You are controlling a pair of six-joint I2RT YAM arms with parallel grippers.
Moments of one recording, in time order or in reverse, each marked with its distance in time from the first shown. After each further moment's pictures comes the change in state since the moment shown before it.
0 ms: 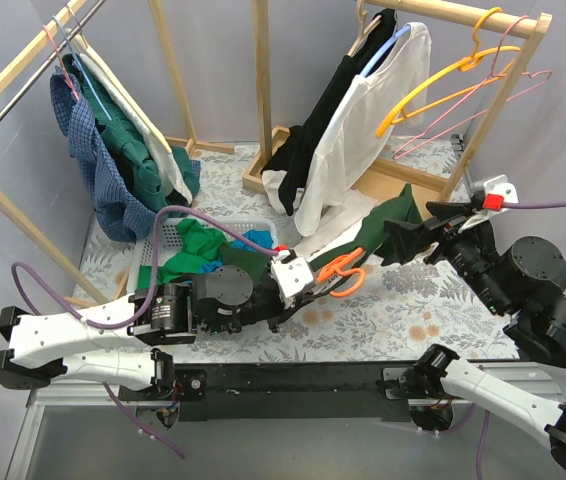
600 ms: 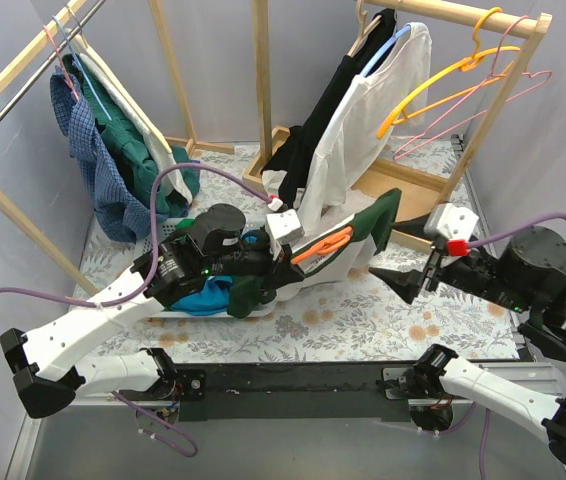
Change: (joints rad) left arm 0.470 0.079 0.051 -0.107 0.630 -0.014; right arm -0.001 0.058 0.161 -0.222 -0.532 -0.420
